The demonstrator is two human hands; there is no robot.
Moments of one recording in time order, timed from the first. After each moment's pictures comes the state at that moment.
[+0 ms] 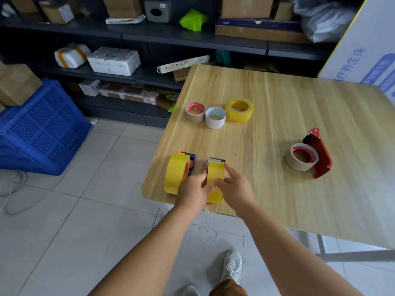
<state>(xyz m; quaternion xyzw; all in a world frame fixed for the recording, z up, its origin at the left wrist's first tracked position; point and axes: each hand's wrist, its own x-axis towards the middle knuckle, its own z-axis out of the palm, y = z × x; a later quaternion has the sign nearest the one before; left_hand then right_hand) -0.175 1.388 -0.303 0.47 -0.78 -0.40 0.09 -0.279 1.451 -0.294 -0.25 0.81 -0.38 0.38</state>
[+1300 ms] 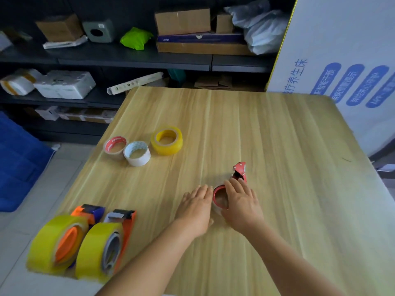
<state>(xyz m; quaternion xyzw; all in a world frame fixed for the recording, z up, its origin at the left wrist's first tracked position) -0.466 1.426 -0.312 0.33 -0.91 -0.19 -0.15 -0.579 1.507 -0.316 -0.47 0.86 -0.09 0.18</state>
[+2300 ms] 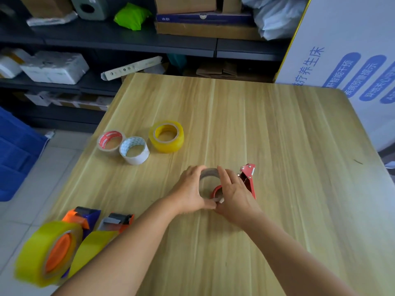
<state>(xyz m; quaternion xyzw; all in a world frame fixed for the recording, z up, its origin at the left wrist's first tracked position) -0.476 1.355 -0.314 0.36 -0.84 -0.41 -0.03 -0.587 1.464 -0.311 -0.52 0.81 -0.14 0.22</state>
